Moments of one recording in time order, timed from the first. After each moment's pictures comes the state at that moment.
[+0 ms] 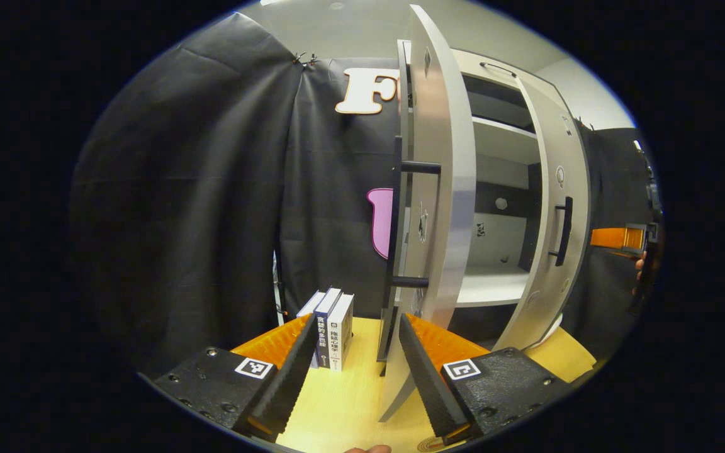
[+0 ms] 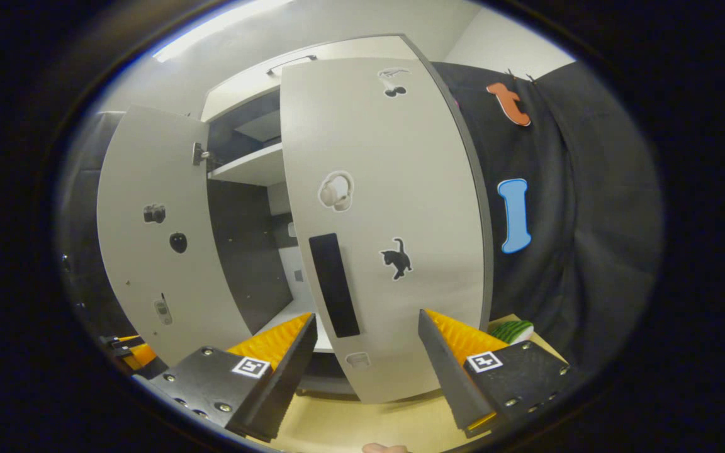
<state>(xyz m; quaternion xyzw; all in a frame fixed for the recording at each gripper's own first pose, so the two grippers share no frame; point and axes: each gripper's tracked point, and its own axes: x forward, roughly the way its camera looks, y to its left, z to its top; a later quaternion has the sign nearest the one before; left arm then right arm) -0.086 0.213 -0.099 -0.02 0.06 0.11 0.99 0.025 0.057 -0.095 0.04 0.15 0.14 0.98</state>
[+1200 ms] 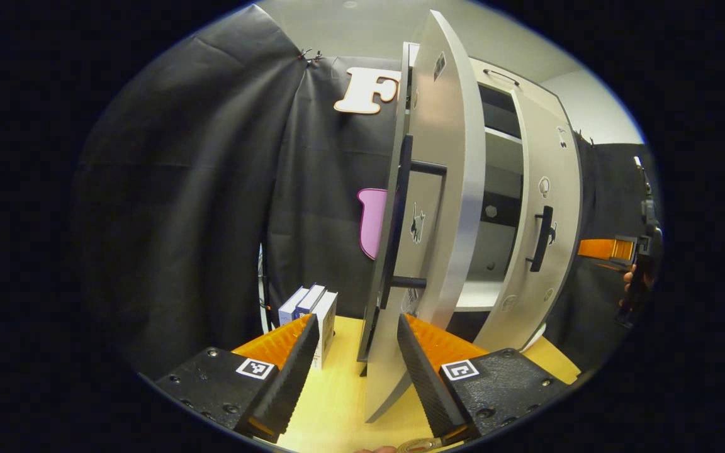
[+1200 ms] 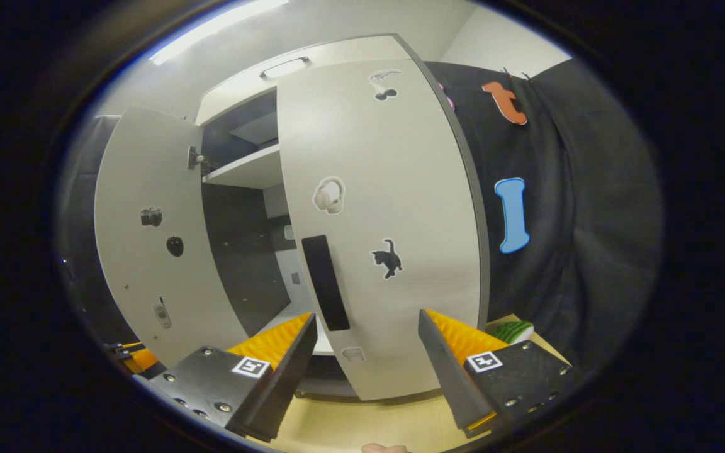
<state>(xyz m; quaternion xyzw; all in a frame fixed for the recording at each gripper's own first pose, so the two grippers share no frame) -0.081 0.194 -0.104 -0.06 0.06 0.08 0.99 0.023 0.044 -0.093 0.05 0.15 0.15 0.98</state>
